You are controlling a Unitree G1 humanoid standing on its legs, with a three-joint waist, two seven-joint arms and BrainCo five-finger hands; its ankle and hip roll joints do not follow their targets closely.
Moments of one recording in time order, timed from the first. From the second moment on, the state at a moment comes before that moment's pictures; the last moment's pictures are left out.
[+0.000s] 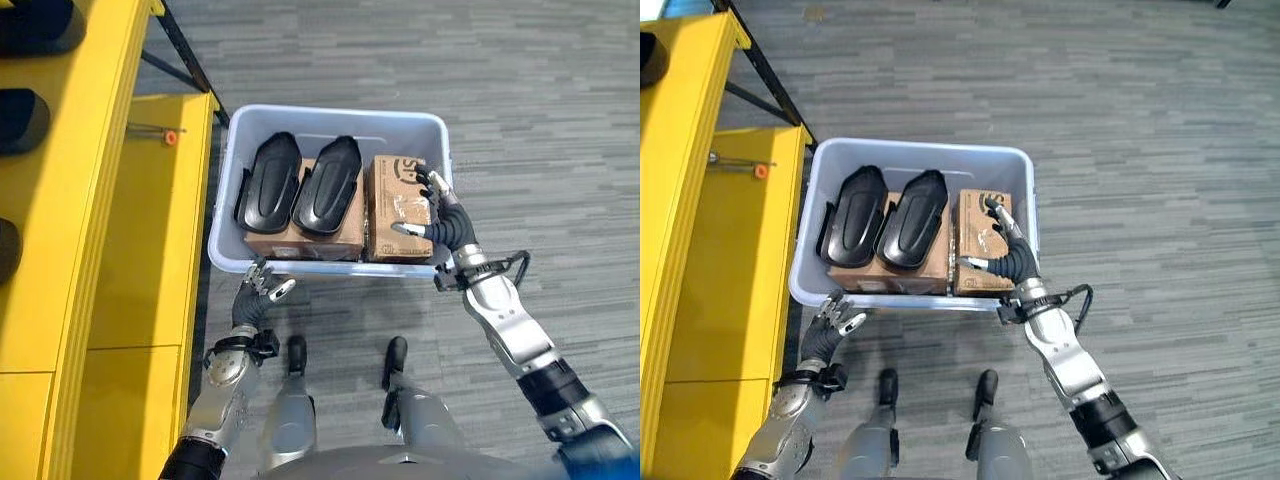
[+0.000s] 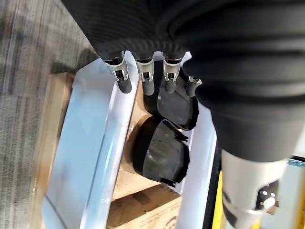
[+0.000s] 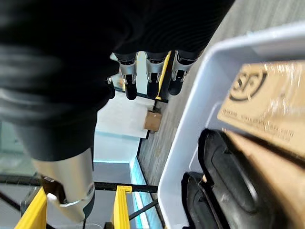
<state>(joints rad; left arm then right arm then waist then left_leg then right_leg) 0.09 0.29 -0.20 0.18 -0.49 -0.16 0.18 -0.36 -0.37 0.36 0.05 0.24 -0.10 -0.21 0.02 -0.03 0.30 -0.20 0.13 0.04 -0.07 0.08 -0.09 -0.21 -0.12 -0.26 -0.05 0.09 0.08</state>
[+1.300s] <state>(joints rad) -0.11 0.28 -0.34 0.19 -0.56 -0.16 0.29 -0.63 -0.17 0.36 0.49 0.65 -0.13 -0.35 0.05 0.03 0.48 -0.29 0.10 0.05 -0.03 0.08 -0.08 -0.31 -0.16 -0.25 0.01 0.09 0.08</state>
